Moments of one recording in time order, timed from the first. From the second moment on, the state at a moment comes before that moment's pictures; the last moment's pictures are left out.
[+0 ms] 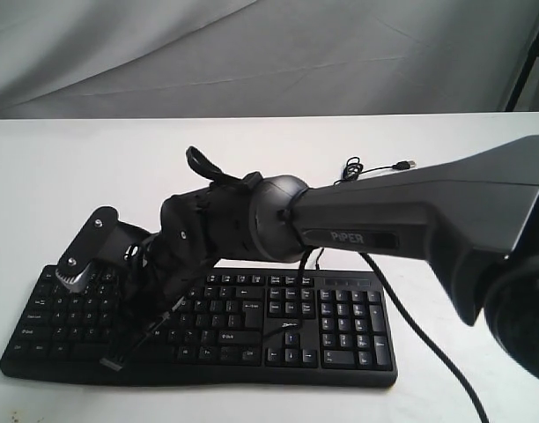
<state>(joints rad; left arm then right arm) -0.02 0.00 0.00 -0.04 0.28 -0.01 1.07 2.23 -1.55 0.35 0.46 -0.65</state>
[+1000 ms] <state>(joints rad) -0.02 0.00 0.00 -0.04 0.28 -0.01 1.10 2.51 -2.15 0.36 0.76 -0.68</state>
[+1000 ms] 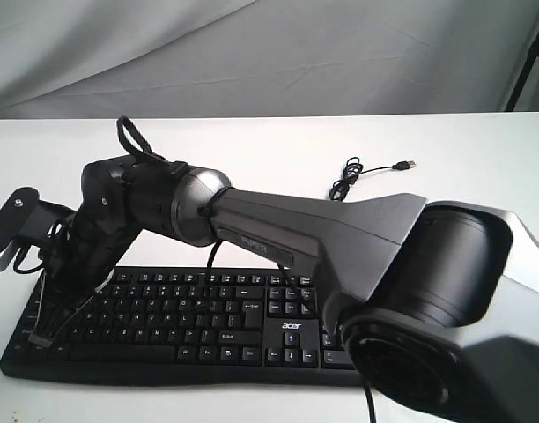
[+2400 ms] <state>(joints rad) -0.02 0.00 0.00 0.04 0.28 -0.01 1.13 2.52 -2.15 0.37 0.72 -0.69</state>
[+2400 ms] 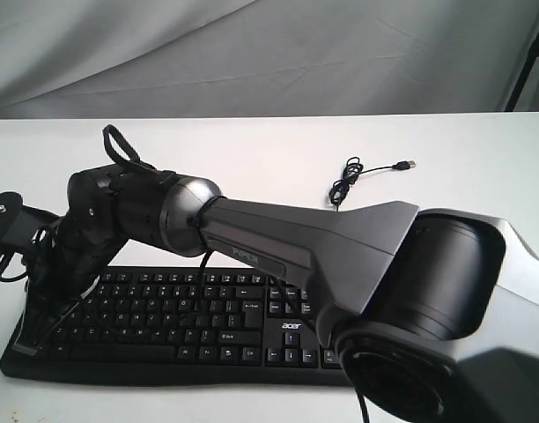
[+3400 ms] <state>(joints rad) -0.02 0.00 0.00 0.04 0.28 -0.01 1.13 2.55 -2.15 0.38 0.72 -0.68</state>
